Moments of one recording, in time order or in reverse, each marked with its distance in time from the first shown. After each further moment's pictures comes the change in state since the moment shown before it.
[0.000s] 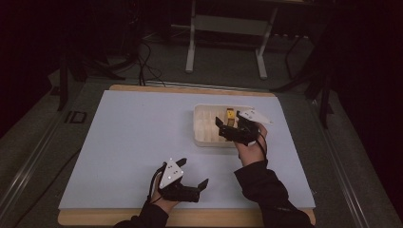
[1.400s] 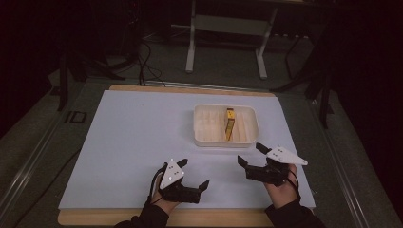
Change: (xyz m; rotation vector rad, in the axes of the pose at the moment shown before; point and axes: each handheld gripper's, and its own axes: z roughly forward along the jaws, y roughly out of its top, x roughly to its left) left arm -0.002 0.000 0.000 0.000 -0.018 0.001; right arm -0.021 -0.058 -0.112 0.050 0.119 -0.125
